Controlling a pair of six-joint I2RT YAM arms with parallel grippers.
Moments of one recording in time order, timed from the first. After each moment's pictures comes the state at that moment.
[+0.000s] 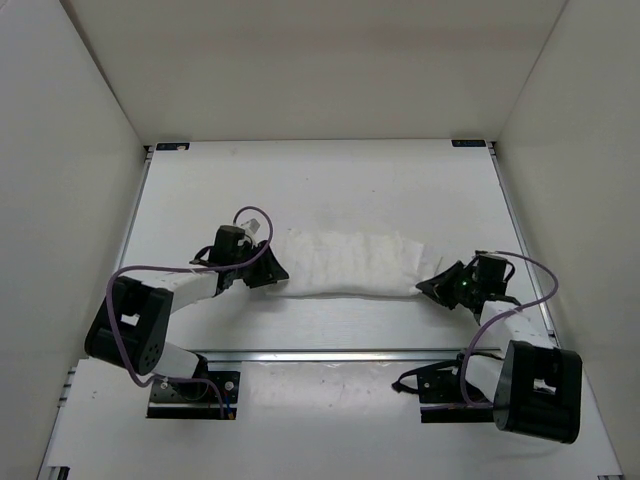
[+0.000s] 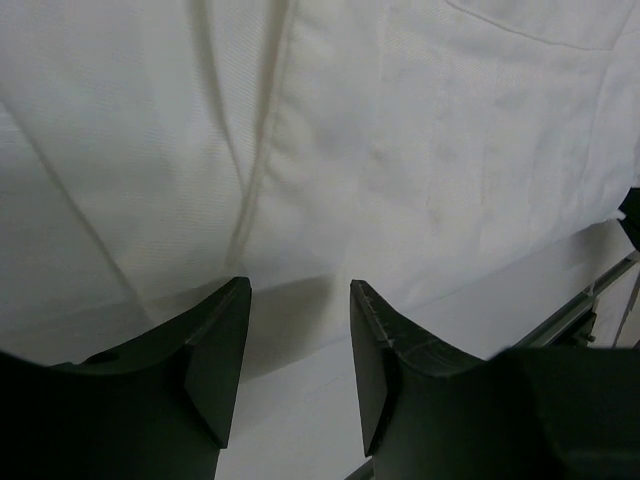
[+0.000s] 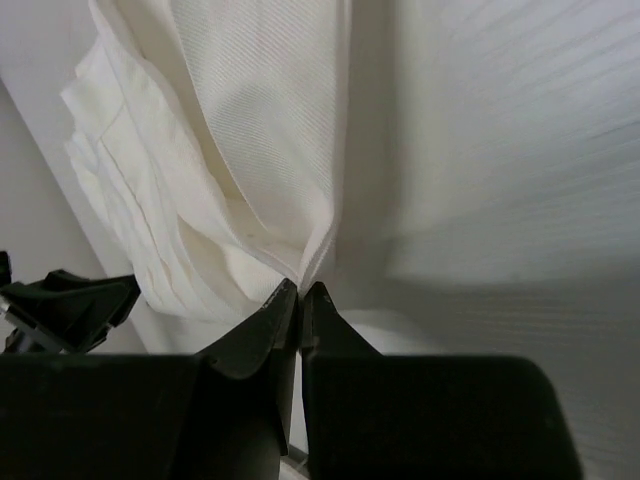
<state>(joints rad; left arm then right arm) -0.33 1.45 0.56 0.07 0.38 -0.62 -0.16 1.08 0.27 -0.03 -0.56 0.80</state>
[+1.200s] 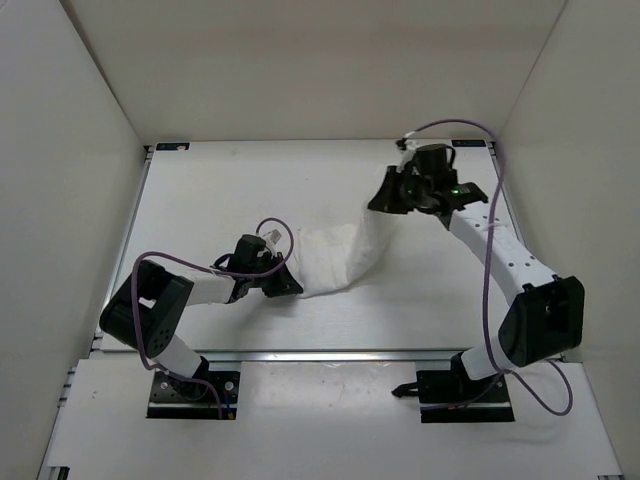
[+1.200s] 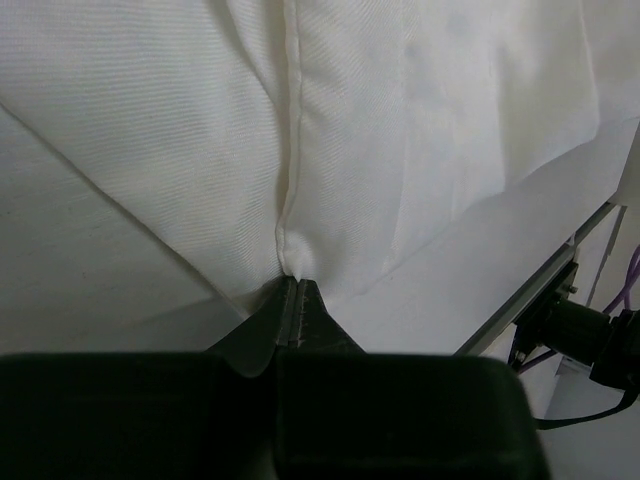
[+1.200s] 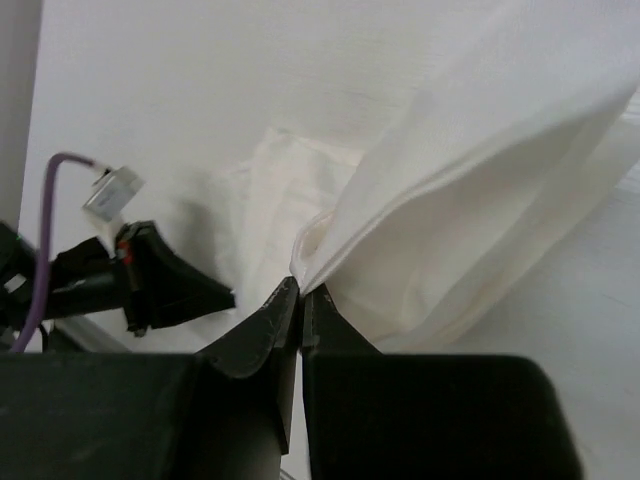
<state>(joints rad) -0.48 1.56 0.52 0.24 0.42 -0.72 0.24 1.45 1.26 -0.48 -0.40 0.36</state>
